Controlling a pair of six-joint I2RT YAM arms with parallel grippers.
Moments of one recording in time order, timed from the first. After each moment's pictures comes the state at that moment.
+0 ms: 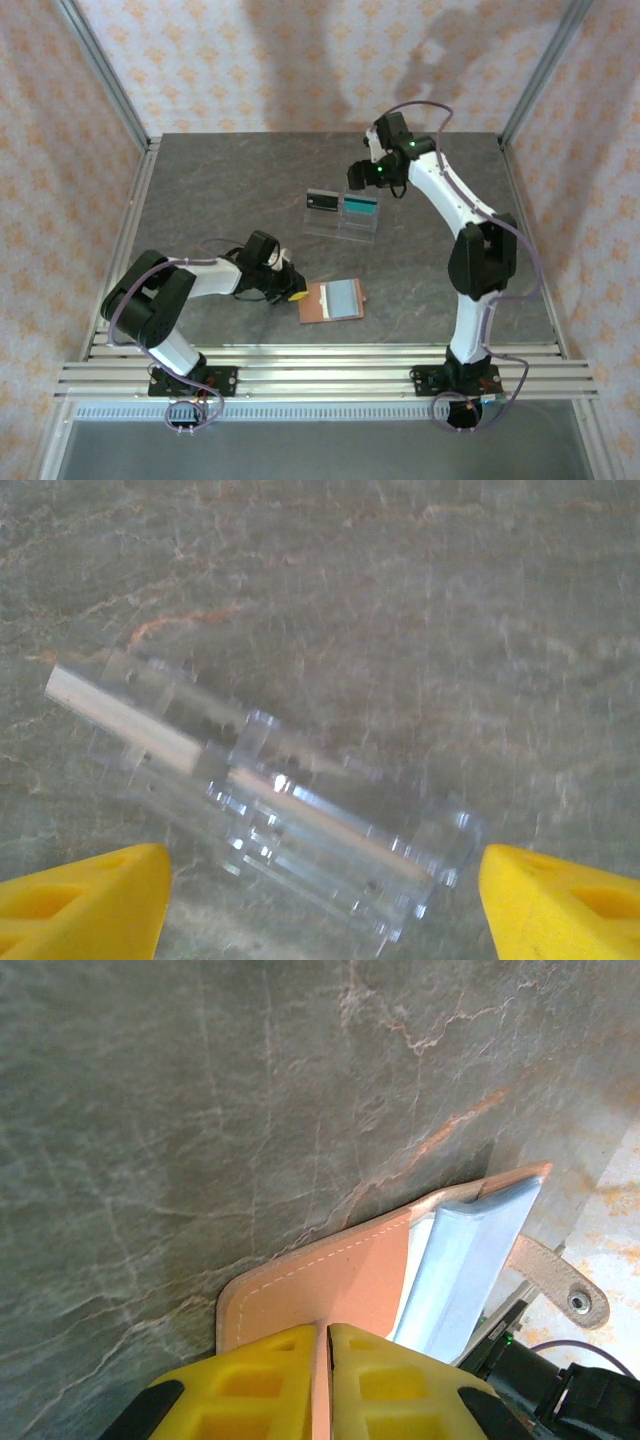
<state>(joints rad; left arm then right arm) -0.46 1.61 0.61 -0.03 0.65 -0.95 0.35 1.98 1.86 -0.92 -0.16 0.12</state>
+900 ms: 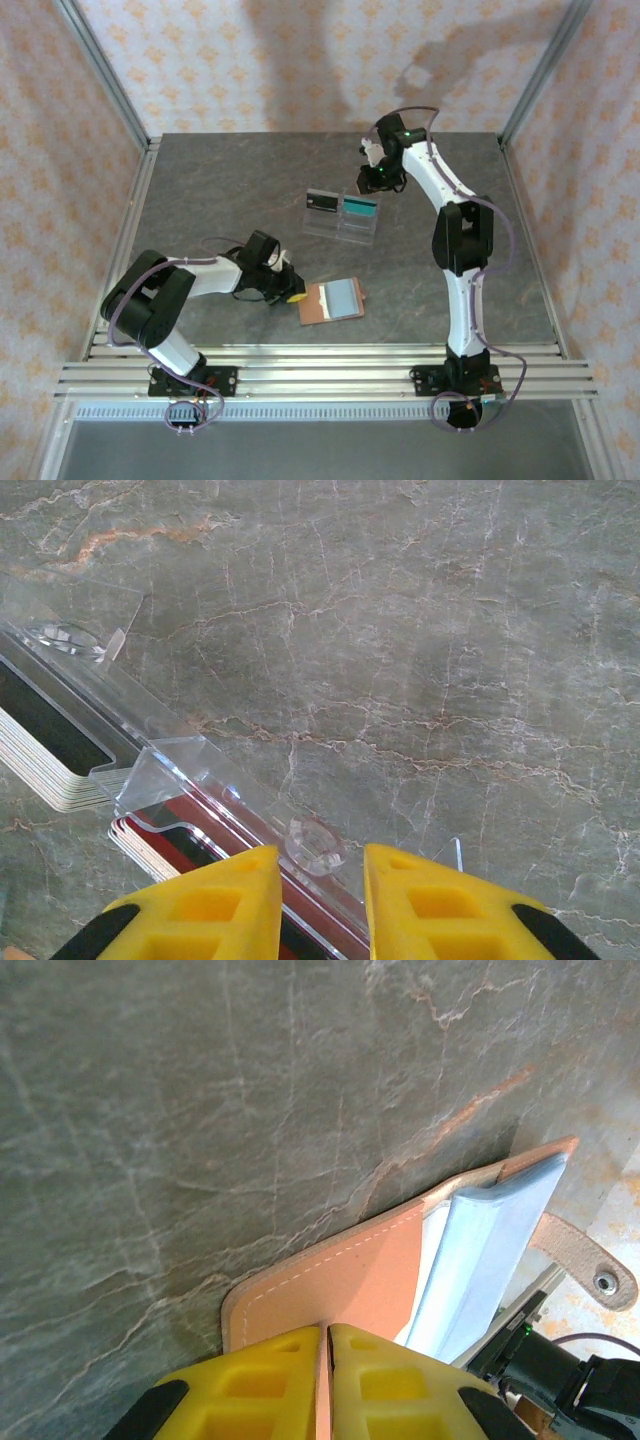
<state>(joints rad) -0.46 1.61 0.63 -0.10 0.65 -0.90 0.28 2.23 2.08 -1.10 -0.32 -0.04</state>
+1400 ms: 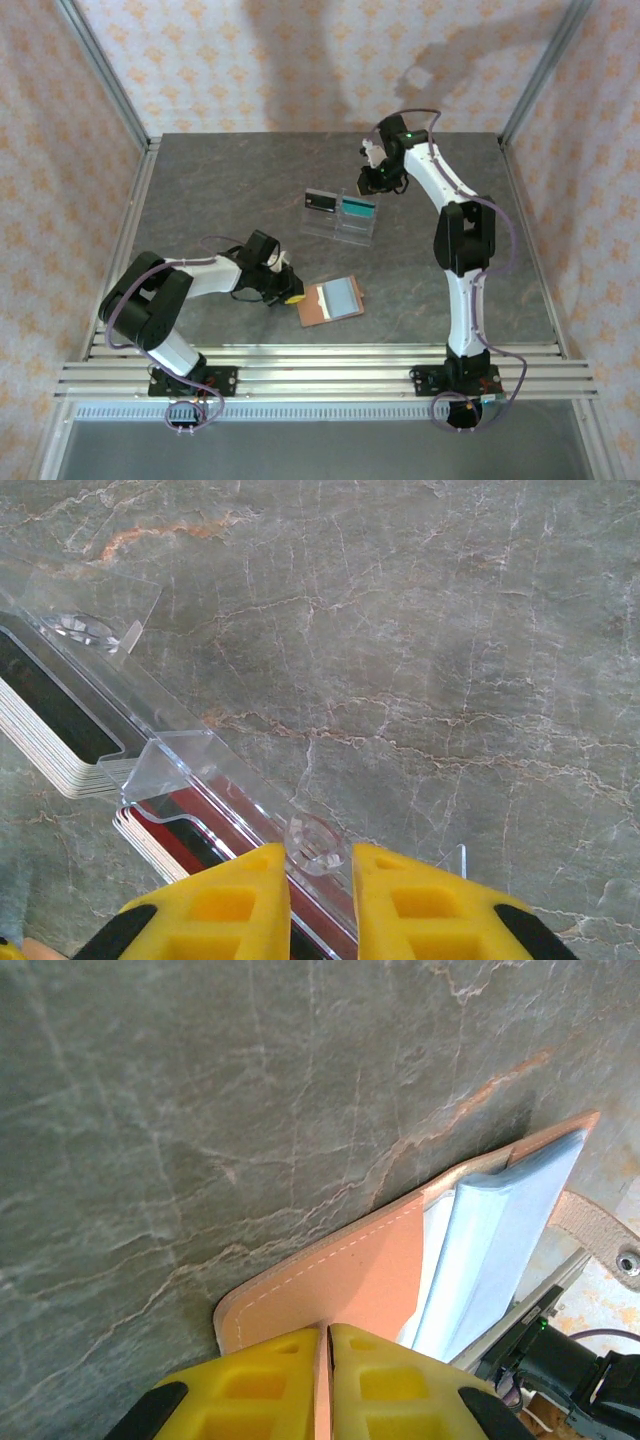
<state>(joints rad) -0.46 1.60 0.64 -0.16 0.64 -0.87 0.28 2.21 2.03 -1.07 -0.36 -0.03</state>
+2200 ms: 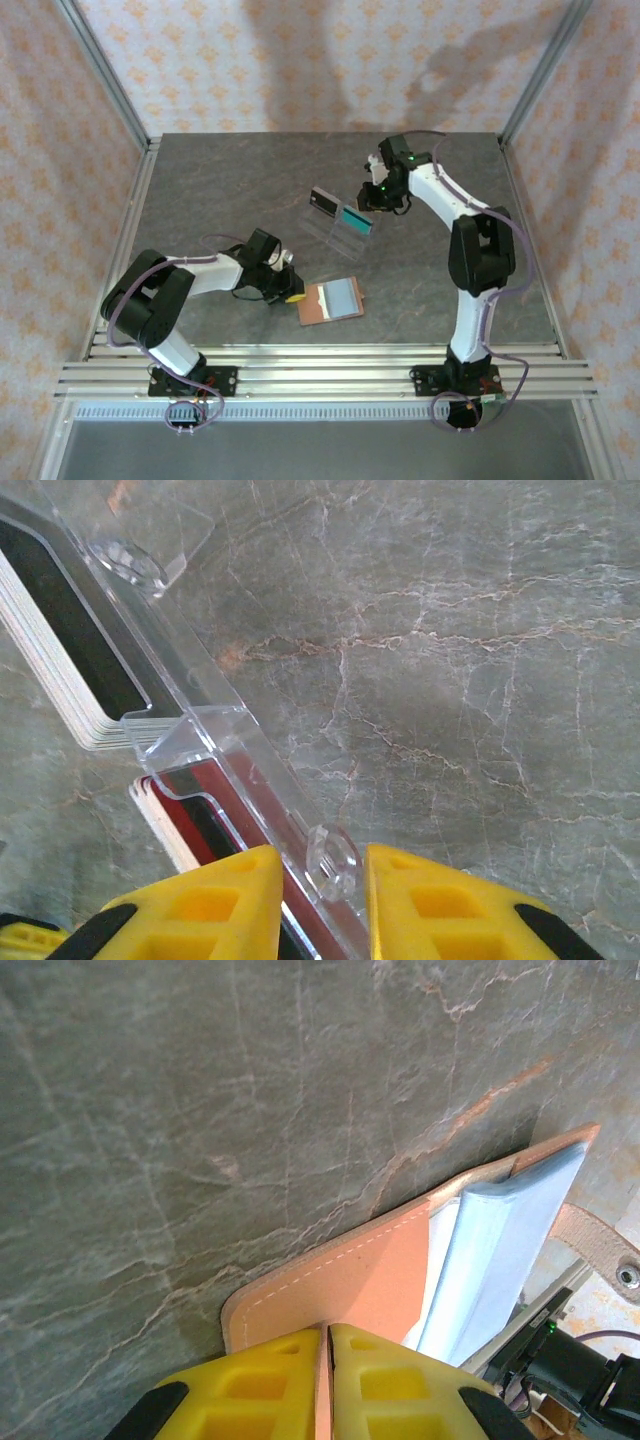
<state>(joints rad) -0.46 1.61 0.66 -0.17 0.63 -0.85 0.32 2.00 1.66 -0.88 -0.35 0.13</state>
